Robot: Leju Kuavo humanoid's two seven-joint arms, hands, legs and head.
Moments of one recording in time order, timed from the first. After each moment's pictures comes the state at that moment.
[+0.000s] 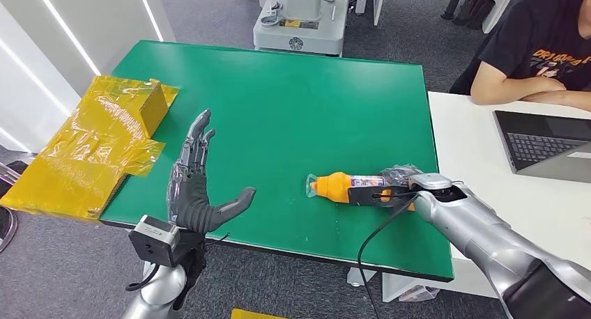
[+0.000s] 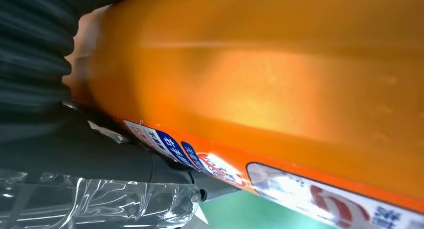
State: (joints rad) left arm -0.15 -0.07 -0.46 -1.16 0.02 0.30 -0.47; right arm -0.94 -0.28 1.23 -0.42 0.44 0.30 0.05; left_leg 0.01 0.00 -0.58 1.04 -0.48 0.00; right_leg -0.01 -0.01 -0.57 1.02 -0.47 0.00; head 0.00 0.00
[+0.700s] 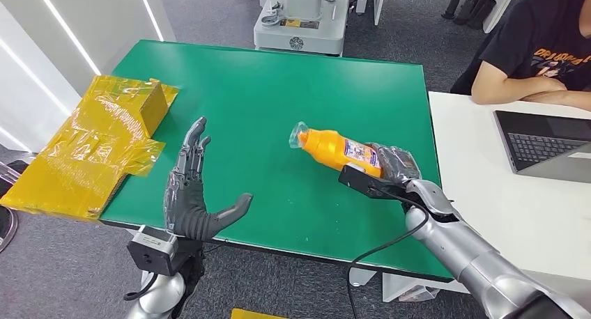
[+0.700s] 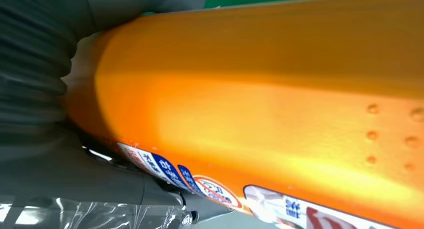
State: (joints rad) left arm -0.11 -0.07 -0.46 -1.18 0.00 0.33 -0.48; right arm -0.74 -0.28 0.96 -0.65 0.43 -0.28 -0.05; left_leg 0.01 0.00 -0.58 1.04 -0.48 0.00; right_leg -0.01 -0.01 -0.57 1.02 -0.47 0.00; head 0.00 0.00
